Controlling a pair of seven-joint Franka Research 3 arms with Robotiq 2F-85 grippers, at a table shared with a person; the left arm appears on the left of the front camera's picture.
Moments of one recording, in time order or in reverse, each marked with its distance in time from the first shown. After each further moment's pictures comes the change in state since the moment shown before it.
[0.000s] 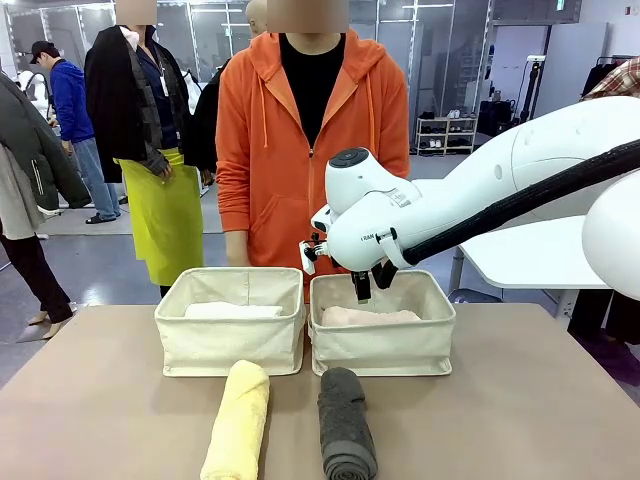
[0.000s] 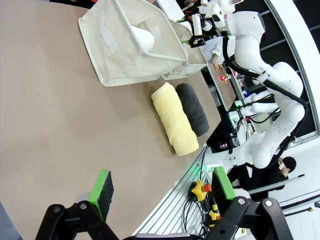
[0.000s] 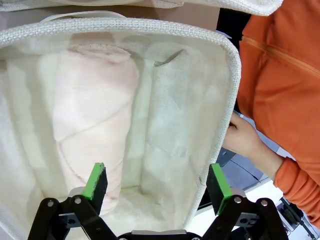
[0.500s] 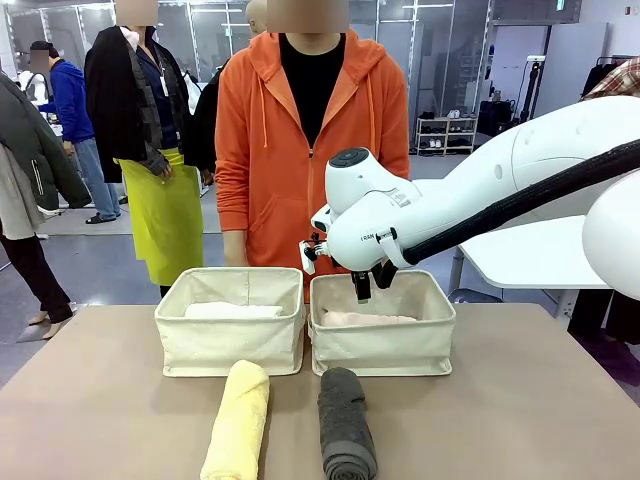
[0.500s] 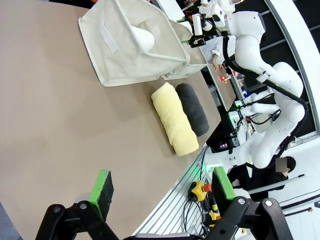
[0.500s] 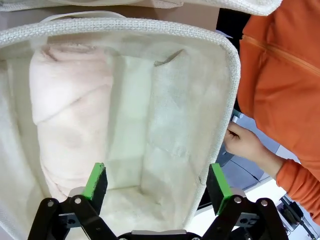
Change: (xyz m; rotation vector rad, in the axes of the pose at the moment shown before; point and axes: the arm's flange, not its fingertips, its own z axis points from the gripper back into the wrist) left arm 0.000 0.000 0.000 0.000 0.000 0.000; right arm 0.000 0.000 0.000 0.000 0.000 0.000
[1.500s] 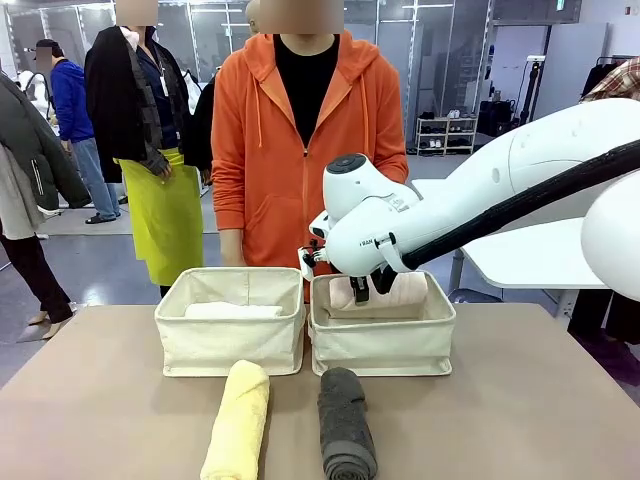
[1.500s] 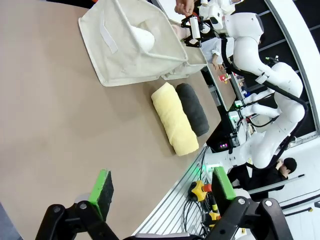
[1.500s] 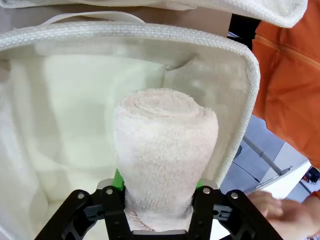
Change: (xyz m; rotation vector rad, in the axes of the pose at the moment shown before) left arm 0.000 0.000 0.000 0.000 0.000 0.000; right arm 0.004 0.007 -0.008 0.015 0.005 0.014
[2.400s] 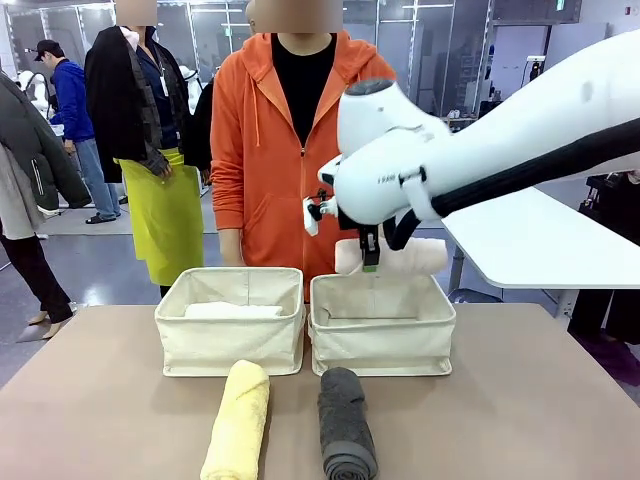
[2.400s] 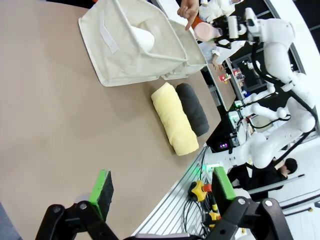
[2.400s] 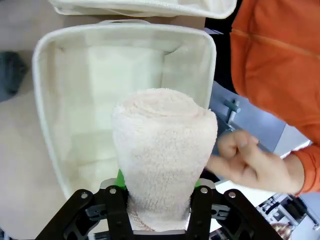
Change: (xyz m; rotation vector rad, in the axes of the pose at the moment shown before) left arm 0.000 0.000 0.000 0.000 0.000 0.000; right arm -0.018 0.020 0.111 -0.038 -0.032 -0.045
